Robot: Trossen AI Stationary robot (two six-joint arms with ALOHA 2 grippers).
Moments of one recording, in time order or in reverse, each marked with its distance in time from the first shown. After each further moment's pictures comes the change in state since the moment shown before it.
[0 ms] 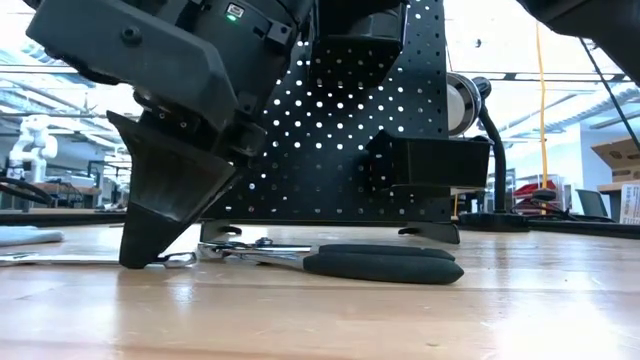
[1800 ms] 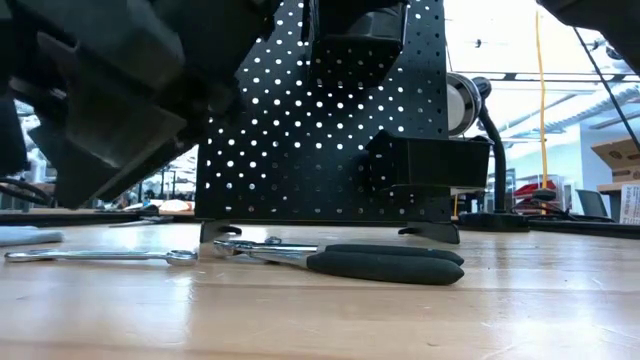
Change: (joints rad) left arm 0.077 0.195 -0.190 0.346 0.535 0.081; right arm 0.033 -0.045 0.002 0.143 0.158 -0.026
